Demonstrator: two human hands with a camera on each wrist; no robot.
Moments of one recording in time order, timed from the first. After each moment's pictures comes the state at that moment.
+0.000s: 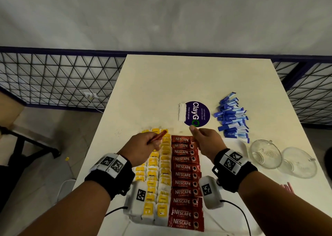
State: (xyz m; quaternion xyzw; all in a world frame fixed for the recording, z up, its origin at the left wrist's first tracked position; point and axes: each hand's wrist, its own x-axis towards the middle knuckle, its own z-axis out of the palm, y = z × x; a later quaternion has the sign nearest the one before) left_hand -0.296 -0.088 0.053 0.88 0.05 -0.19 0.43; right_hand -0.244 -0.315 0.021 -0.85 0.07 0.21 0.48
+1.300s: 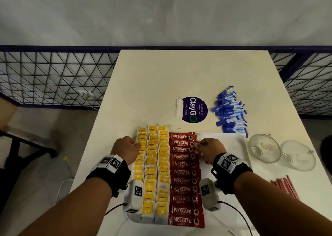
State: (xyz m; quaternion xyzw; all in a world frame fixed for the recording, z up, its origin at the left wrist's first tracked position) left_hand -0.286 -0.055 -0.012 0.92 0.27 -0.19 0.23; right_hand -0.249 -0.338 -0.040 -0.84 0.17 0.27 0.43
